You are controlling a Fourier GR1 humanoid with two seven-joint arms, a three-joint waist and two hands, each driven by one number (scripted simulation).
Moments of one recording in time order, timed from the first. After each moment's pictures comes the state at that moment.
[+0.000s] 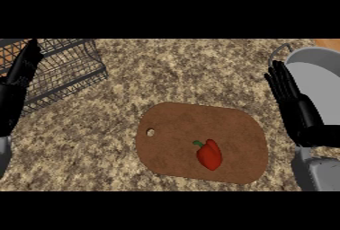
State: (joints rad) left arm -0.25 0.59 -0.07 -1.62 0.07 0.13 -0.02; right arm -0.20 -0.26 0.02 -1.58 -0.16 0.02 -0.07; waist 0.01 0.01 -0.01
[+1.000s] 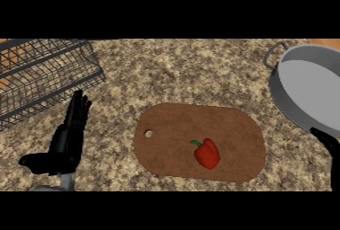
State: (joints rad) left arm 0.00 0.20 -0.16 -1.60 0.15 0.27 -0.12; right arm 0.22 -0.28 -0.03 -1.90 0.06 0.06 -0.89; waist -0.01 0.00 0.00
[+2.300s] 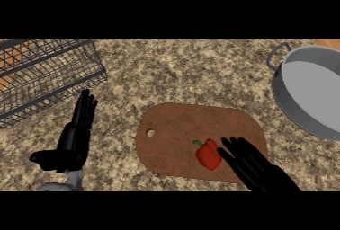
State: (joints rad) left arm -0.02 0.15 -0.15 -1.56 0.12 0.25 -0.13; right arm 0.26 -0.28 0.41 -2.09 0.99 0.19 -0.06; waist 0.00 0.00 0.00
